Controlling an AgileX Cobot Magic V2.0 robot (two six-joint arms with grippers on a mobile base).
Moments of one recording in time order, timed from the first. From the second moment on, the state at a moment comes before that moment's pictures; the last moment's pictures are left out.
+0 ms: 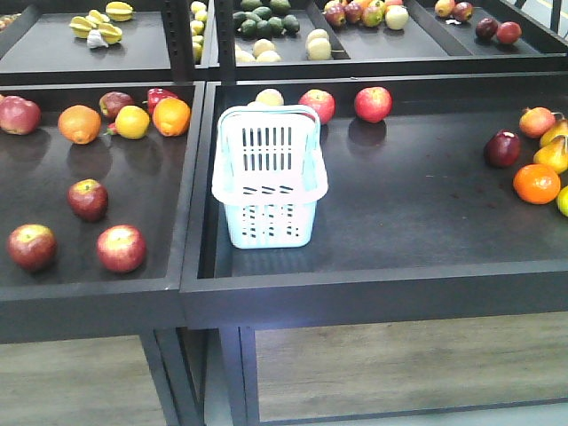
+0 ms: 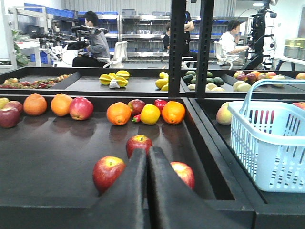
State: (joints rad) left arm 0.09 -0.01 0.03 0.11 0.05 -0.17; right arm -0.01 -0.01 0.03 -0.04 0.09 0.15
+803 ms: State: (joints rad) left arm 0.09 -0.01 0.03 0.11 0.05 -0.17; right arm -0.01 -0.01 0.03 -0.04 0.09 0.15
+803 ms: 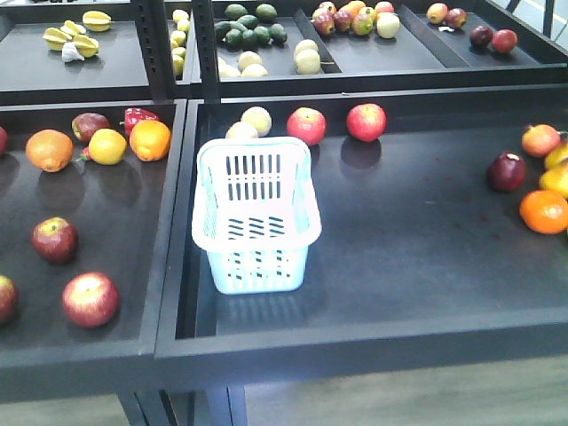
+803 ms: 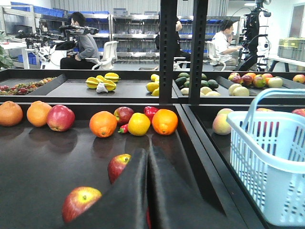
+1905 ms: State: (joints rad) left arm 0.09 -0.01 0.03 0.11 0.05 -0.17; right arm -0.01 -0.01 0.03 -0.04 0.09 0.15
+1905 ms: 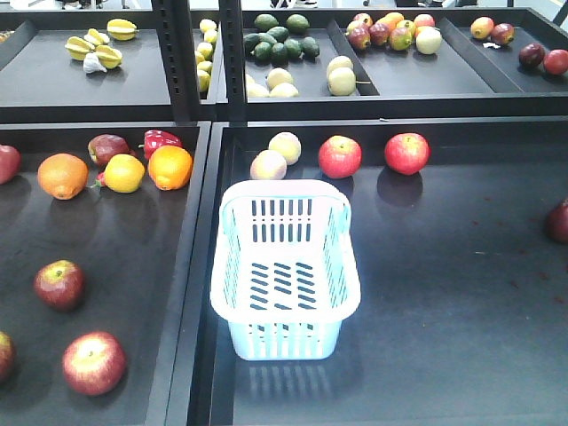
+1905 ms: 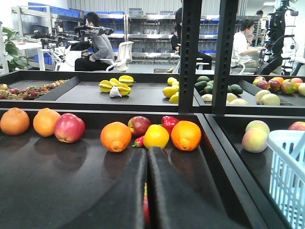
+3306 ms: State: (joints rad) left arm 0.09 -0.01 0.03 0.11 0.05 -0.17; right arm -0.01 -0.01 0.03 -0.04 0.09 0.15
